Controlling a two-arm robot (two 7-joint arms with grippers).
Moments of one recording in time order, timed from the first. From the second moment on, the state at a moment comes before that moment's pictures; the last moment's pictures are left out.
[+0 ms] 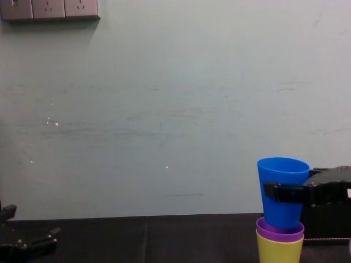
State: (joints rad) left arm -0.20 0.60 0.45 -1.41 -0.25 -0.12 0.03; right arm 0.28 0.47 -0.32 -1.55 0.34 0.22 0.37
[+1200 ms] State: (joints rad) left arm -0.20 0.60 0.45 -1.41 -0.25 -0.12 0.03; right arm 0.29 0.45 -0.33 -1.48 0.33 0.19 0.39
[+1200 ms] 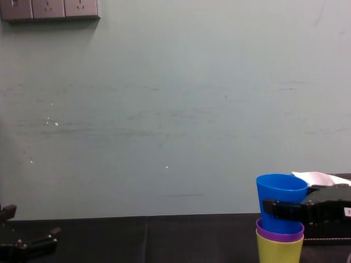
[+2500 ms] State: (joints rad) left arm -0.20 0.60 0.45 -1.41 -0.25 -0.12 0.03; right arm 0.29 0.44 -0.33 -1.47 0.33 0.19 0.39
